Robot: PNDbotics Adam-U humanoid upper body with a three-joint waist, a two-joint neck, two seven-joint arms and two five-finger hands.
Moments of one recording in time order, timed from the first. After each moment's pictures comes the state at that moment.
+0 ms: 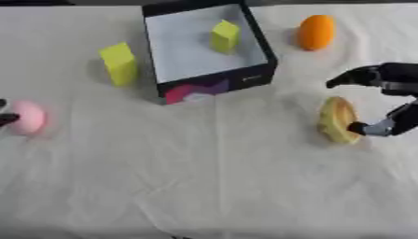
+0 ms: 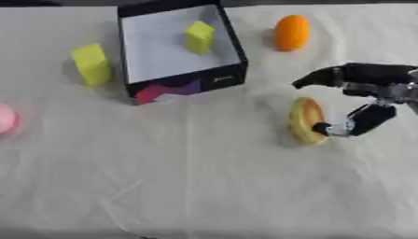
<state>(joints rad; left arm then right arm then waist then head) 0.05 0.27 0.11 -1.90 0.11 -0.15 0.16 -0.50 -0.84 0.24 -1.50 0.43 -0.57 0.61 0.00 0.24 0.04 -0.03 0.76</state>
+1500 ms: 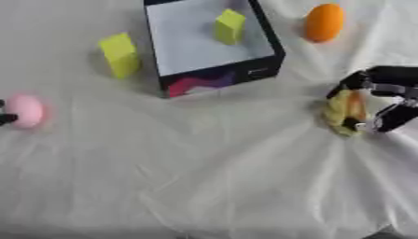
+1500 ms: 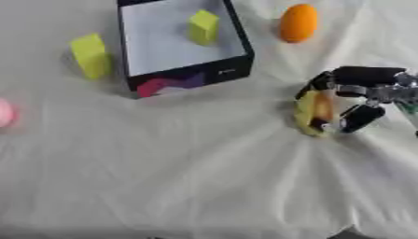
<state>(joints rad) 0.04 0.27 0.10 -1.90 0.10 -0.15 0.16 -0.51 -0.81 0.23 -1.43 0.47 -0.57 0.61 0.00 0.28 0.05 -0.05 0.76</state>
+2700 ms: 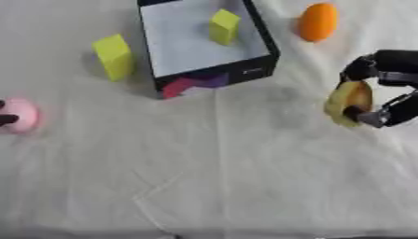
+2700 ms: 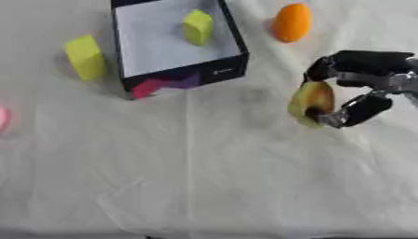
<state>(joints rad) 0.04 0.27 0.10 -1.90 0.10 -0.15 0.17 -0.51 -0.86 0.22 -1.63 0.35 -0.58 0.60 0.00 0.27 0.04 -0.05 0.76</state>
